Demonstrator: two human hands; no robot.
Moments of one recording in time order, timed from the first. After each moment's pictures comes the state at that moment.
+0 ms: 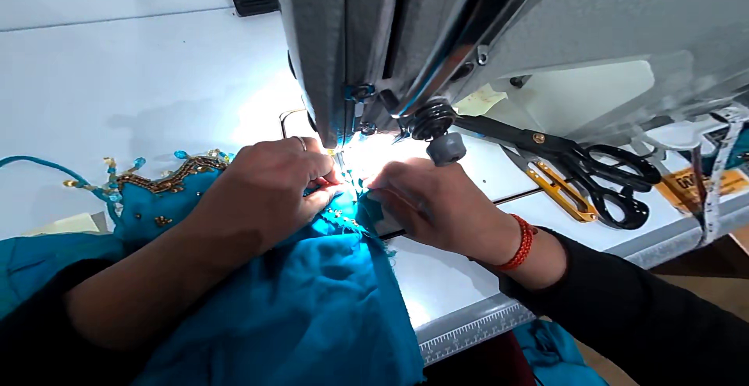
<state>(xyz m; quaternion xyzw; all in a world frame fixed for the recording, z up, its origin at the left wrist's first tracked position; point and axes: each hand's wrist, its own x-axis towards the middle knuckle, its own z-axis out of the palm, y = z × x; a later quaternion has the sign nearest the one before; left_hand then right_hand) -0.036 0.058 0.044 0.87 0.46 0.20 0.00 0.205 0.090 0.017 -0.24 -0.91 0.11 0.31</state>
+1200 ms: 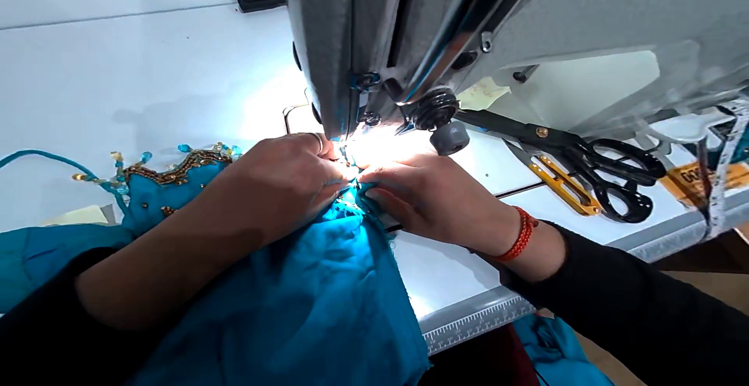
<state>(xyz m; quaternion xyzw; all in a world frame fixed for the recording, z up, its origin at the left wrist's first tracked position) -0.037 0.061 0.047 0.90 0.40 0.15 0.00 0.202 0.096 0.013 -0.21 -0.93 0.11 0.26</state>
